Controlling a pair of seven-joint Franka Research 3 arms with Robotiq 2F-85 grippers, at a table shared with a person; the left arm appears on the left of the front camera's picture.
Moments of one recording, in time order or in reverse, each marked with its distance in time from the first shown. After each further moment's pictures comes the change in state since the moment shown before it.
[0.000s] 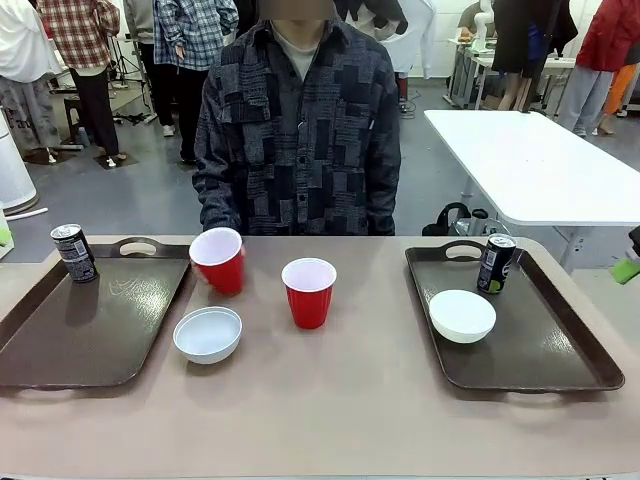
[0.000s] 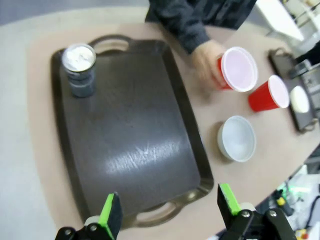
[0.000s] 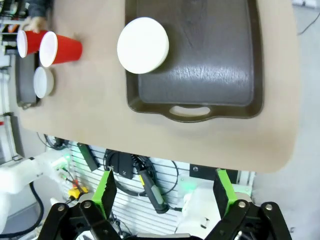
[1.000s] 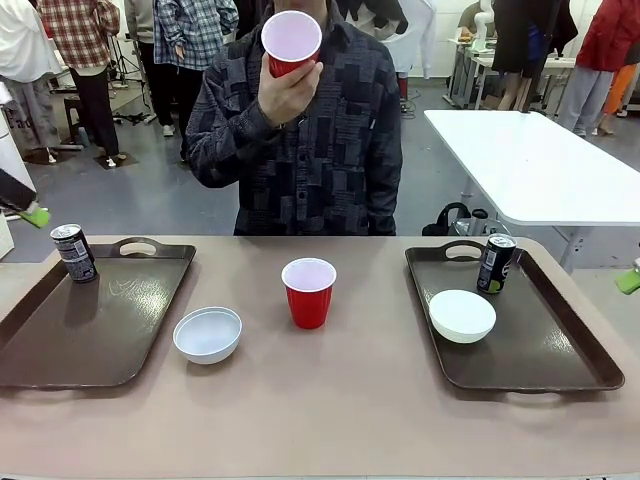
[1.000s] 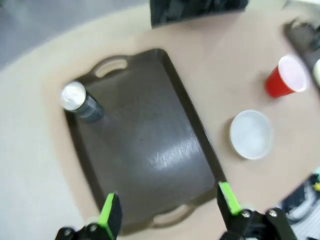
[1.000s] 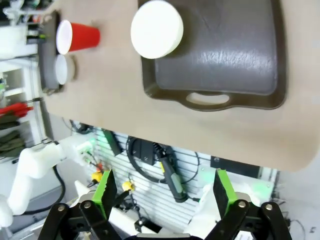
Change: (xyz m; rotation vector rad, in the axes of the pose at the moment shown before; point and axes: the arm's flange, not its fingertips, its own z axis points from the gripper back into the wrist) left arm 0.037 -0.103 0.003 0.248 0.042 -0.244; right arm -0.001 -0.035 -0.013 0.187 0.083 -0.023
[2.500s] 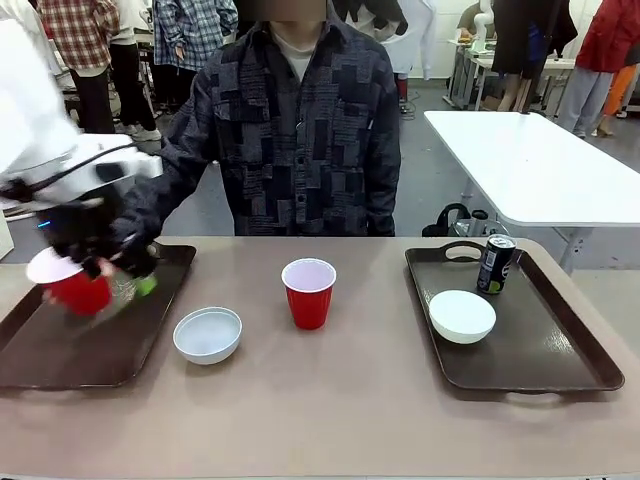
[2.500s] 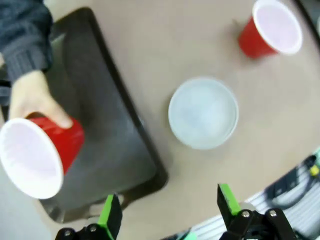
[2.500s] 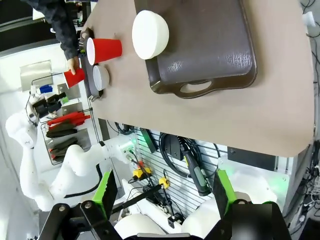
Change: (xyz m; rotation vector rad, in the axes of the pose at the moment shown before) left arm -0.015 -0.131 -0.073 0.012 0.235 -0.050; right arm -0.025 -0.124 0.032 0.285 -0.028 -0.149
